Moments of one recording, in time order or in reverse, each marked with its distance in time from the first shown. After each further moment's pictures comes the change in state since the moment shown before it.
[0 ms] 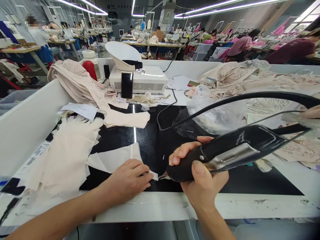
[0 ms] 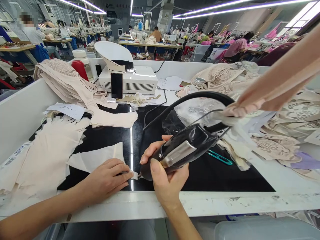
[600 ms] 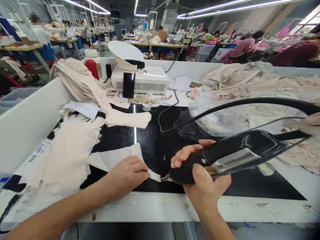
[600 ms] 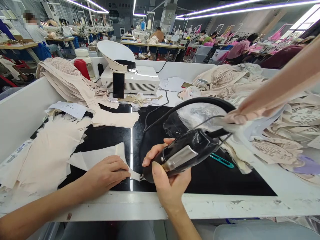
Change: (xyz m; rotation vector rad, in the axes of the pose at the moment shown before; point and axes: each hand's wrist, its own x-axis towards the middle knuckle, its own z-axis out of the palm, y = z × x) left_hand 0.000 -0.011 -0.004 -0.137 0.021 -0.015; right_hand -0.001 -0.002 -0.006 -0.047 -0.021 0.015
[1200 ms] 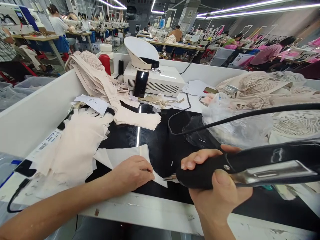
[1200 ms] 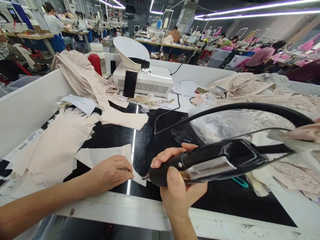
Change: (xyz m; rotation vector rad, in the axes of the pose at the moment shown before) left_hand 0.002 -0.004 0.002 -0.073 0.075 -0.043; right_hand 0.015 -0.004 0.019 0.051 0.100 0.021
